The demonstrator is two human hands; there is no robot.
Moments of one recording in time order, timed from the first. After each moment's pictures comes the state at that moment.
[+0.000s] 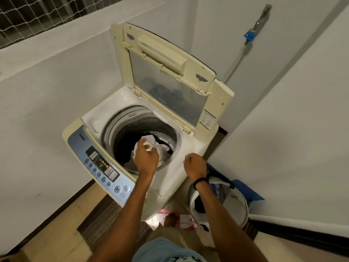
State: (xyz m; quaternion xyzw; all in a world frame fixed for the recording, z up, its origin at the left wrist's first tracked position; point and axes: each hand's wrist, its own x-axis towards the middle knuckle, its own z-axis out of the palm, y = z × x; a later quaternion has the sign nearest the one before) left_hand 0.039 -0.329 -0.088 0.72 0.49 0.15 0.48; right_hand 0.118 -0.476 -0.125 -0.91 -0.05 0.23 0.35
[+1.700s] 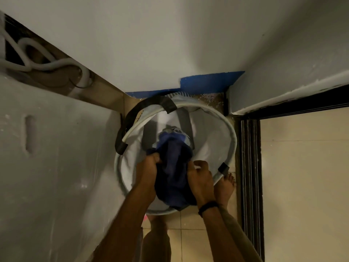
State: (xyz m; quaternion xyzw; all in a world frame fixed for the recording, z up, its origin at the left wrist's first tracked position) left_hand 0.121 -0.677 -0.597 0.71 0.47 -0.15 0.50; right_hand 0.073 -0.787 -0.638 -0.67 0.48 0.28 0.49
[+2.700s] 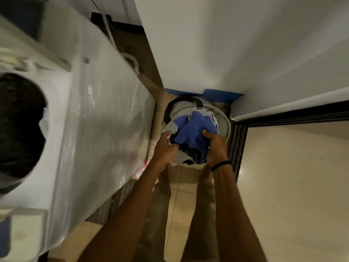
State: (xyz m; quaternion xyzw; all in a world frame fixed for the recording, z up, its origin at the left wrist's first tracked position) left_hand 0.084 -0.599 -0.355 0.72 0.31 -0.35 0.51; right_hand 0.096 -0.763 -0.367 -0.49 0.49 0.20 0.69
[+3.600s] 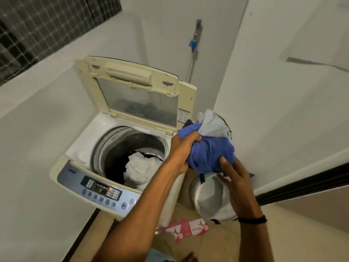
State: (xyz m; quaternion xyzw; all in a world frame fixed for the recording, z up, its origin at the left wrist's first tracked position) left_hand 0.059 -0.426 0.035 0.65 0.12 -0.03 0.75; right_hand -0.011 -0.594 0.025 -0.64 0.04 0.08 0.76
